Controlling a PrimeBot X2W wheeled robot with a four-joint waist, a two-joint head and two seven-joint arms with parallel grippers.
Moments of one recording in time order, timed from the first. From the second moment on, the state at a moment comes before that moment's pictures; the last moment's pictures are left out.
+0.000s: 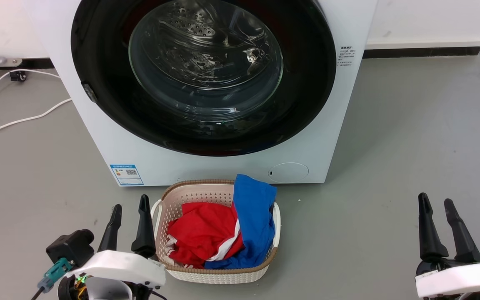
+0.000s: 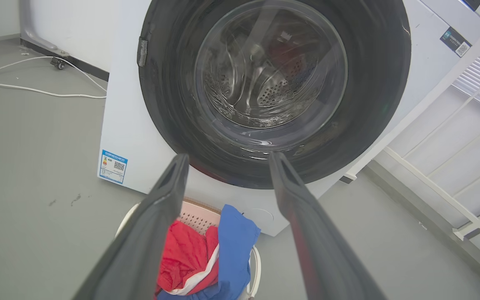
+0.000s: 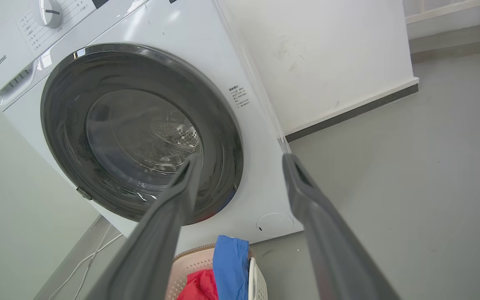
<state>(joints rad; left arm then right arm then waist) -0.02 0.08 -0.08 0.08 -0.58 0.06 -0.13 0.06 -0.05 -0.09 0.00 0.51 0.13 -0.12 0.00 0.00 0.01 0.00</state>
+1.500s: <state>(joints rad) 0.01 0.06 -0.10 0.07 -0.21 0.02 -0.23 0.12 -0.05 -0.09 -0.09 0.16 0.13 -0.23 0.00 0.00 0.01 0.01</state>
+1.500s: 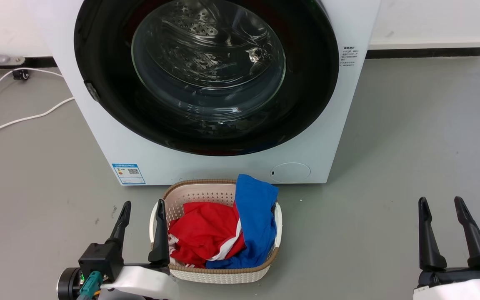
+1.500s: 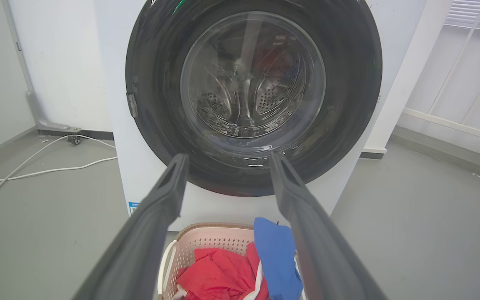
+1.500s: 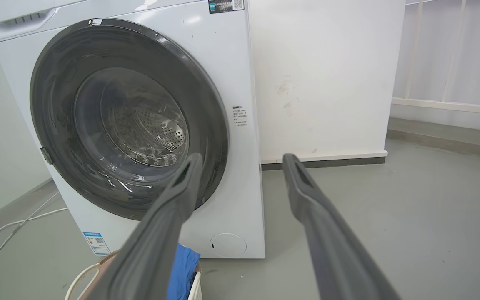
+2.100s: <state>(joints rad) 0.02 0.05 -0.10 0.09 -0.13 0.01 -0.26 0.15 -0.05 -0.09 -0.10 0.08 0.13 -0.26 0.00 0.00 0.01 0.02</state>
